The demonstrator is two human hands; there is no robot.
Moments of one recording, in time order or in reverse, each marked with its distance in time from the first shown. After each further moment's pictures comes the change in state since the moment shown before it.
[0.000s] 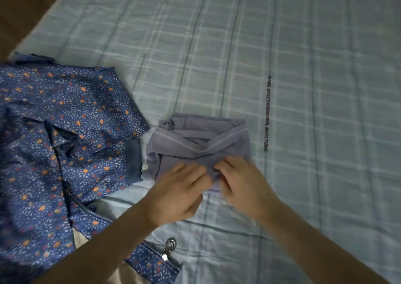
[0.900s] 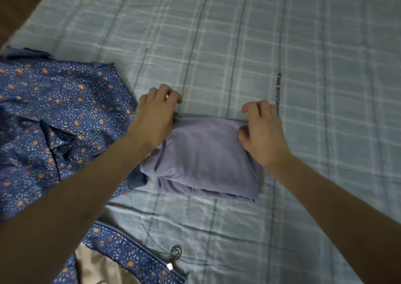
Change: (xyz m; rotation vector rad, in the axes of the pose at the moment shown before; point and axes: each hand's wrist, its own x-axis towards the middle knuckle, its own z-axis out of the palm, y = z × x) left_hand 0.062 -0.125 -0.030 0.217 -0.022 -0.527; right_hand 0.082 0.048 -0.027 -0.079 0.204 0.262
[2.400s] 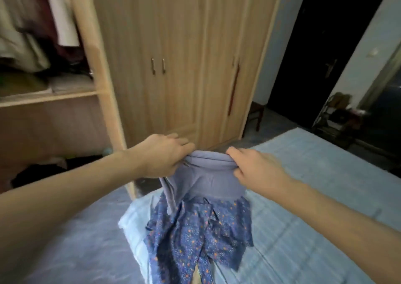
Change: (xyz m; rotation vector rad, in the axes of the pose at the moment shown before) left_hand -0.331 -0.021 -0.545 0.518 0.085 -0.243; right_hand -0.061 -0.426 -0.411 -0.210 0.054 -1.073
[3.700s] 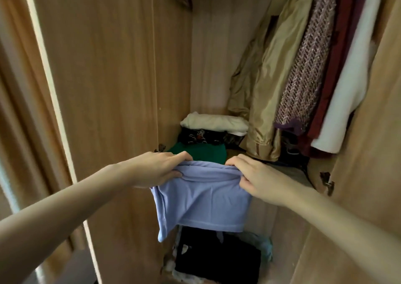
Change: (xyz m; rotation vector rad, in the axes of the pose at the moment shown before) left_hand -0.442 -0.602 0.008 -0.108 -0.231 -1.003; right_hand 0.680 -0.533 0.003 0.445 0.034 -1.003
